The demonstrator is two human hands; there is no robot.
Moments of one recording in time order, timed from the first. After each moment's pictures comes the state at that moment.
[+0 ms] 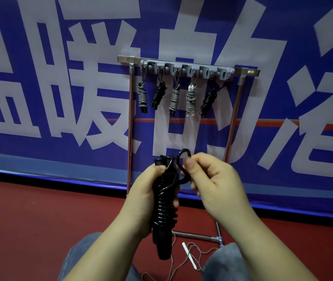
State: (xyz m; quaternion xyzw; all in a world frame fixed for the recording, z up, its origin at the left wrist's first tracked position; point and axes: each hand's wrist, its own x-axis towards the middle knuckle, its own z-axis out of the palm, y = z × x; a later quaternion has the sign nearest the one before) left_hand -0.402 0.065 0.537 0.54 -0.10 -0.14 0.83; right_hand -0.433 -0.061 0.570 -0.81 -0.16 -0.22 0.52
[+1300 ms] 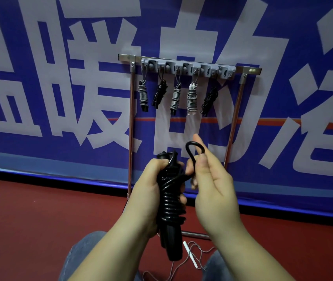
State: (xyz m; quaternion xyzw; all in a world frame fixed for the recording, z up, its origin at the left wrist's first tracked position) left_hand -0.408 0.055 0.550 0.50 -0.08 -0.14 0.85; right_hand -0.439 -0.040 0.561 -0.67 -0.13 -0.23 0.69
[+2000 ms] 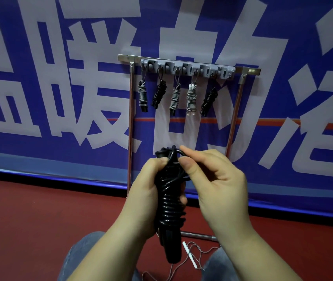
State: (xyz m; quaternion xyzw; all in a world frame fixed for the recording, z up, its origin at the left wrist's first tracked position) left_hand -0.419 0.060 0.558 0.50 -0.12 -0.13 0.85; right_hand -0.435 -0.048 0.563 -0.72 -0.18 -0.38 0.56
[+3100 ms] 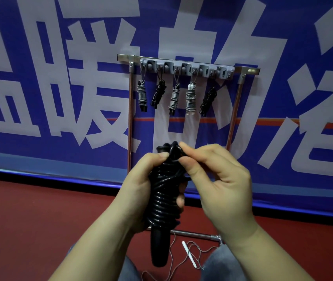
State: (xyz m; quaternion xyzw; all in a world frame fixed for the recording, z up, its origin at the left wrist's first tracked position) left_hand -0.415 0.073 0.567 0.49 -0.18 -0.20 0.83; right_hand -0.429 -0.057 0.562 -0.72 -0.26 -0.45 0.46
